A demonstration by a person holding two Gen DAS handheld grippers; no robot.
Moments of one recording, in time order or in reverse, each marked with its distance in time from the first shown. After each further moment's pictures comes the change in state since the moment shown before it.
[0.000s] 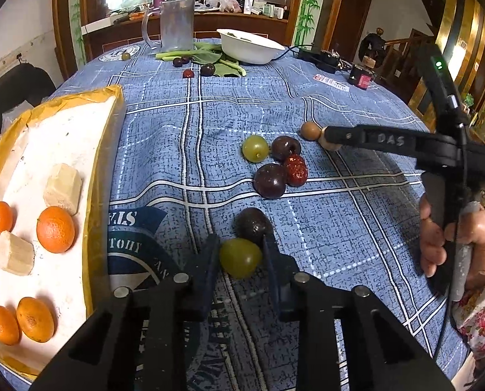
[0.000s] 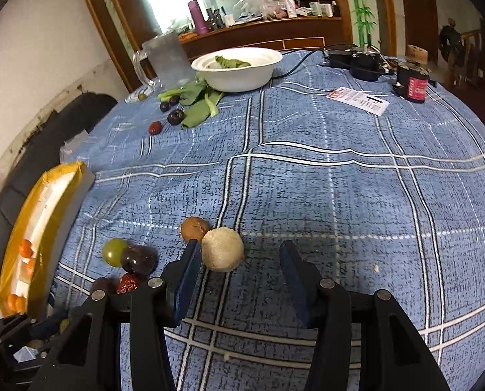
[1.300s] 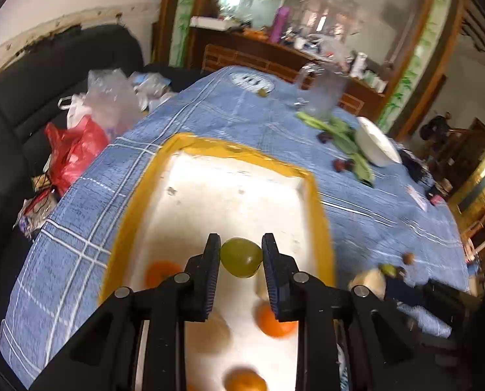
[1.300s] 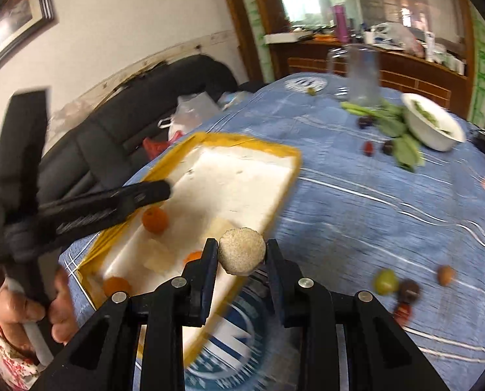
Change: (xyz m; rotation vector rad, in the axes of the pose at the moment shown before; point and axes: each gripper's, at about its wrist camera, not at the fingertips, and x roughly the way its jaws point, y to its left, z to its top) left arm -0.059 0.196 0.059 -0.374 -0.101 0.150; right arm -0.012 0.236 -0.002 -0.332 0.046 0.314
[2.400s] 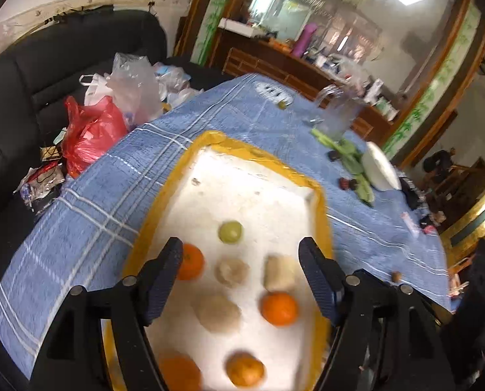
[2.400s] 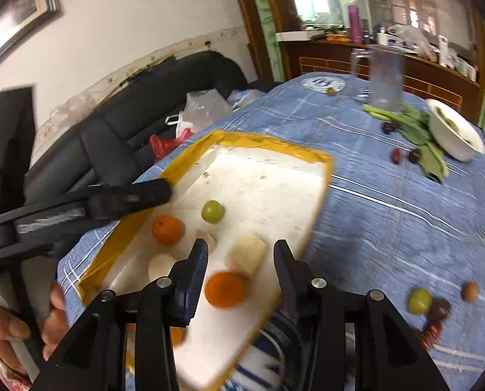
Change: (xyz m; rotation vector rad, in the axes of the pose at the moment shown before) left arm -0.044 0.017 -0.021 -0.142 -0.053 -0.042; right arm -0.004 0.002 -0.002 0.015 -0.036 0.006
